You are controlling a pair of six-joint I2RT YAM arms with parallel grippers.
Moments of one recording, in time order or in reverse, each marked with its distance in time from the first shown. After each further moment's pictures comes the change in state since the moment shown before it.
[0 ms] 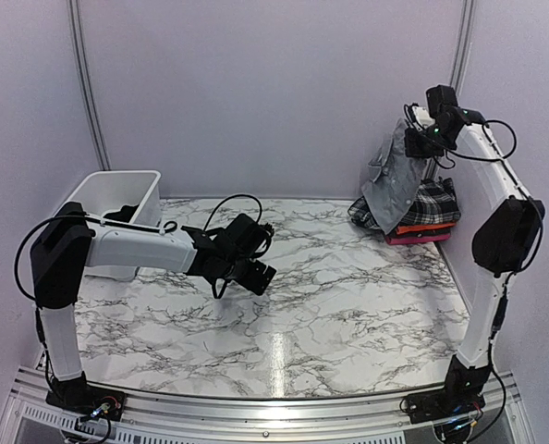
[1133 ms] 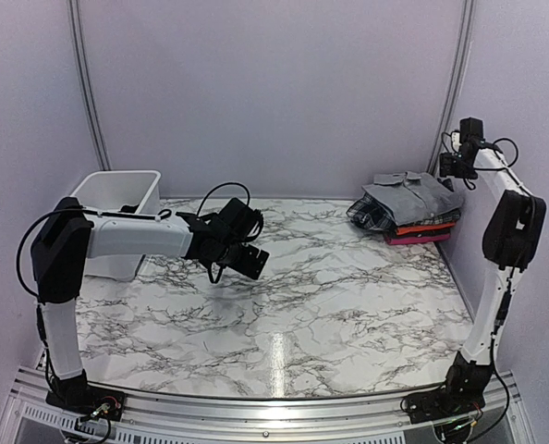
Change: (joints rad) left arm 0.074 0.019 0.074 -0.068 0.018 -0.039; right arm -0.274 0.114 -0.166 0.333 0.173 -0.085
